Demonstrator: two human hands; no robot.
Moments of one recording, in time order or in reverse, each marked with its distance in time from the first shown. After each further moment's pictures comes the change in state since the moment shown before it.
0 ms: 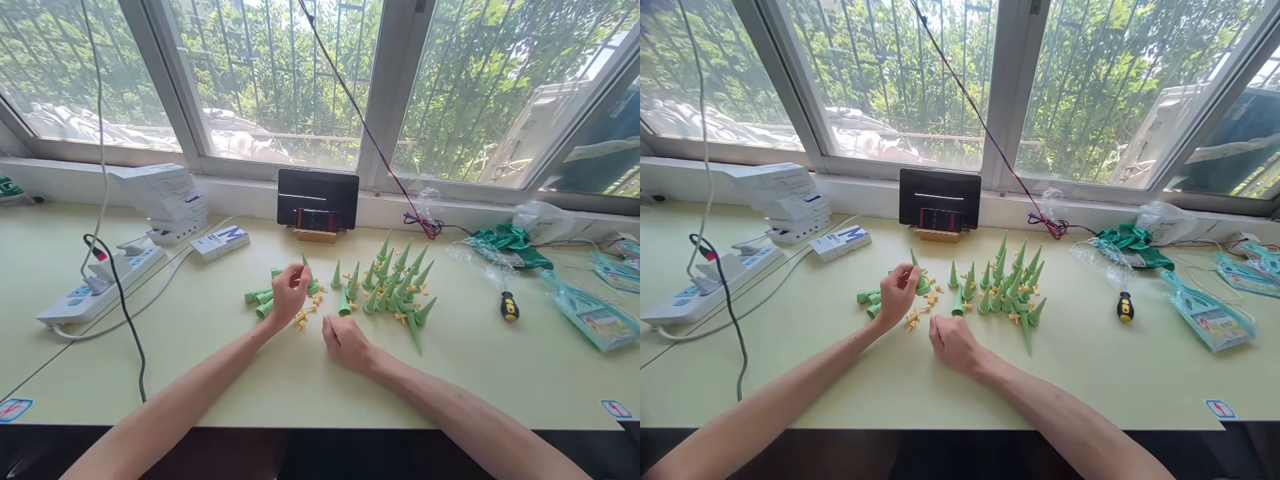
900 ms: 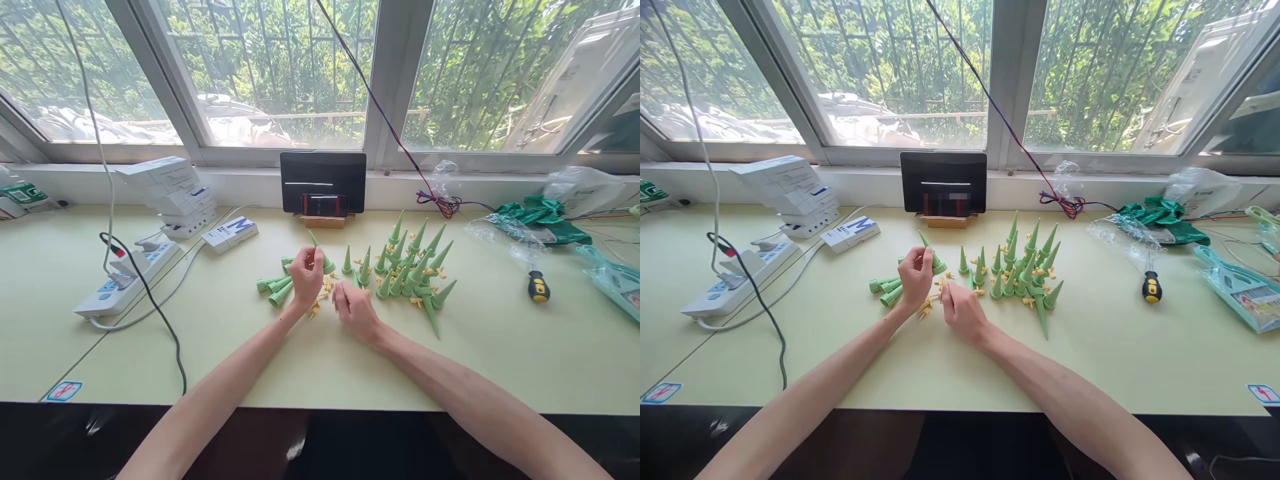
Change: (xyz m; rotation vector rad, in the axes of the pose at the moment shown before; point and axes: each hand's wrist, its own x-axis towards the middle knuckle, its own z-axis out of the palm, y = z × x) left_hand 0.000 0.002 0.021 -0.033 0.088 -0.097; right_hand 0.019 -0.006 0.000 0.151 0.210 0.150
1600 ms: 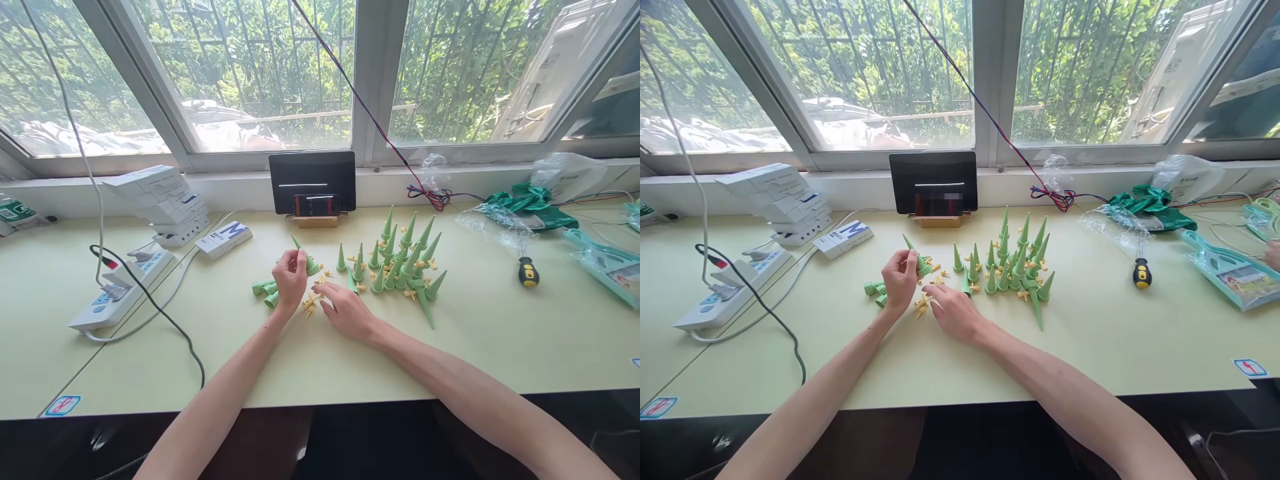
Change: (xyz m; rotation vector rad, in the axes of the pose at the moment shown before) left_hand 0.005 -0.008 -0.020 0.011 -0.028 -0.036; right_hand 0.002 -0.001 -0.004 -0.162 -0.264 -0.103
